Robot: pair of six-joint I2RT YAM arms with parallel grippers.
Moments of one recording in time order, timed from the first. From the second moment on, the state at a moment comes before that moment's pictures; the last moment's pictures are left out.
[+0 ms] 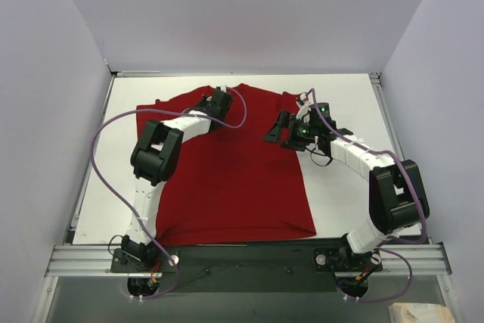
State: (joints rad) left arm -0.47 2.22 1.58 -0.18 -0.91 0.47; right arm 0.29 1.57 0.92 -0.04 -0.51 0.55
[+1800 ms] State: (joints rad) left arm -0.45 2.37 1.83 -0.51 -0.99 0.14; right arm 0.26 1.54 0.93 -0.08 -0.51 0.54
